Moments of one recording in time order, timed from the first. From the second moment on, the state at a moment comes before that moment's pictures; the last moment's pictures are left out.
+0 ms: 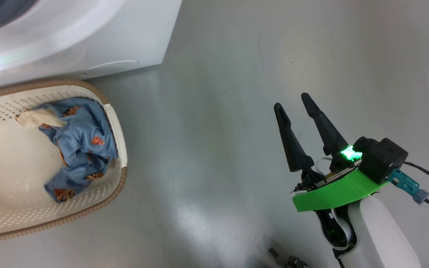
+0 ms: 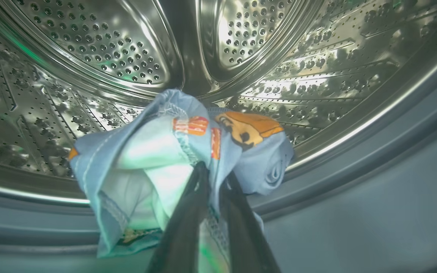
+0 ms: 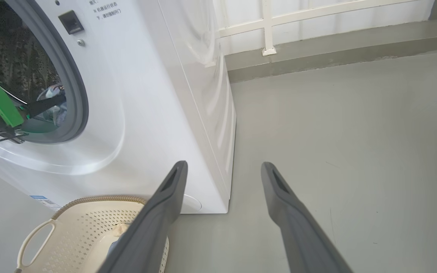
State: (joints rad) left arm -1.24 0.53 -0.52 0.96 -0.67 -0.13 -0.26; right arm -0.36 -0.06 0.24 0.07 0.39 0.13 -0.26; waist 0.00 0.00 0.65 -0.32
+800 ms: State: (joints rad) left arm -1.04 0.45 -0.33 0.76 -0.71 -0.13 -0.26; right arm -0.36 -0.06 0.19 0.09 0.37 0.13 -0.26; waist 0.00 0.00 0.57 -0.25
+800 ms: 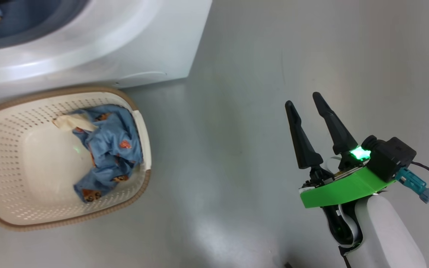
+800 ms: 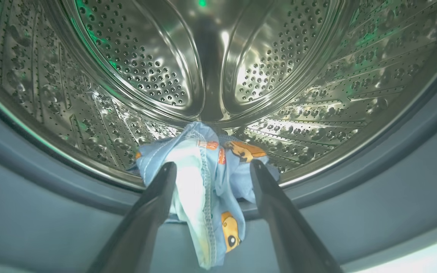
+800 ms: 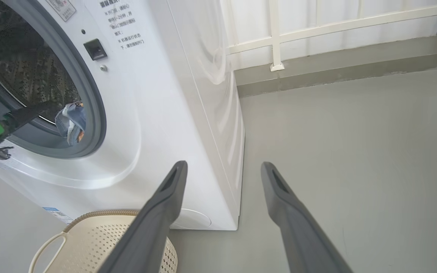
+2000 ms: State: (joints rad) left arm -0.27 0.19 -0.02 0.42 -0.43 -0.13 -0.26; right arm -0.08 -0.15 0.08 0.14 0.37 0.13 -0.26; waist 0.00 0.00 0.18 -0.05
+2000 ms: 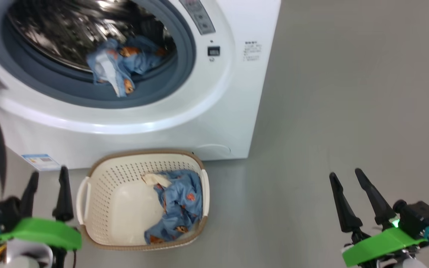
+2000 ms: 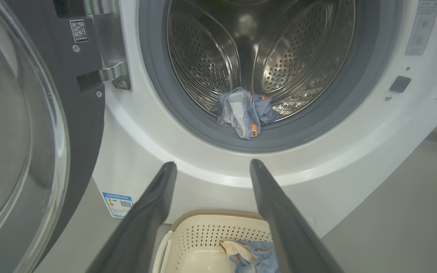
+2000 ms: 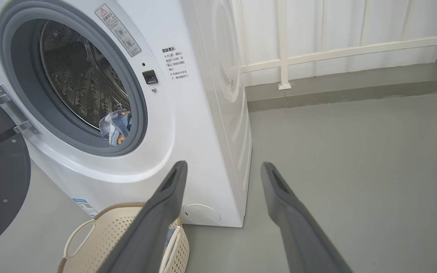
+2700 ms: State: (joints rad) left arm 0.05 0.17 0.05 0.20 -0.37 -0.13 -0.26; right arm 0.04 -0.17 0.03 0.12 0.38 0.13 -0.26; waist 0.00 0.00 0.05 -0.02
